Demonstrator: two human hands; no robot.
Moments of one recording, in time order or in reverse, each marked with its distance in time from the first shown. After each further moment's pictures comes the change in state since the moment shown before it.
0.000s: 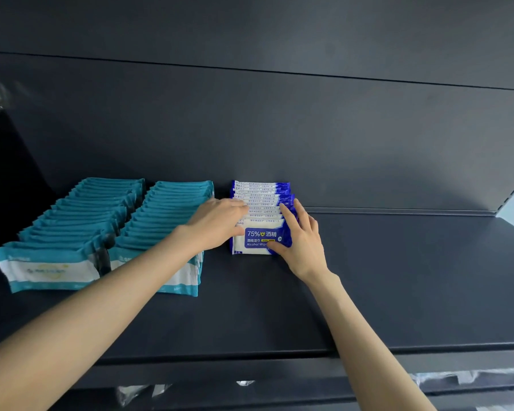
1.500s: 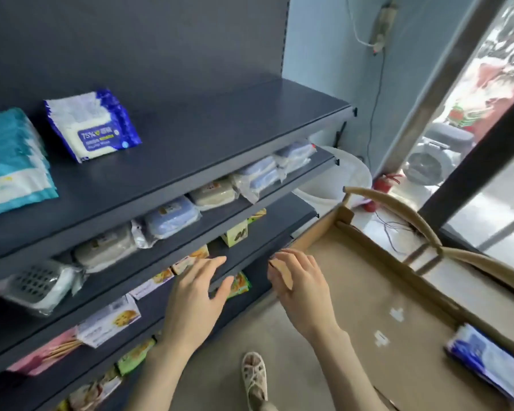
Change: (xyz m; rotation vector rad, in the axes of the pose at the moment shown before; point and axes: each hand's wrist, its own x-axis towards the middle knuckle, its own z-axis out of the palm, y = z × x) left_hand -0.306 0.250 0.055 -0.805 0.070 0.156; right_hand -0.455 -0.036 -0.068 -0.166 0.329 0.454
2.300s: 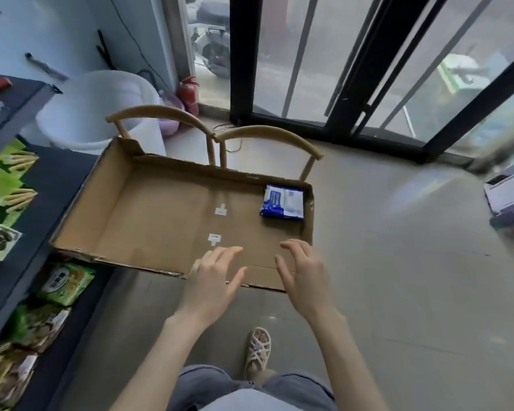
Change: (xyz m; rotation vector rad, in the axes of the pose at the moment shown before) left_hand -0.138 0.300 0.275 -0.081 -0.756 0.449; right_hand -0.297 0.237 -0.219 -0.150 0.176 0.862
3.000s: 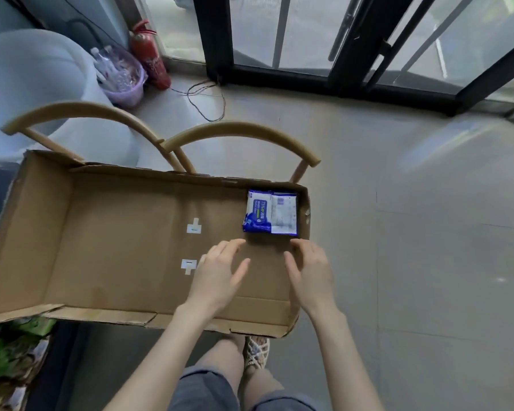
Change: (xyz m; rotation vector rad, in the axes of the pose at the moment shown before) left_hand 0.255 0.004 0.105 -0.036 -0.252 -0.150; right_hand 0.213 0.143 0.040 0.103 -0.179 0.368
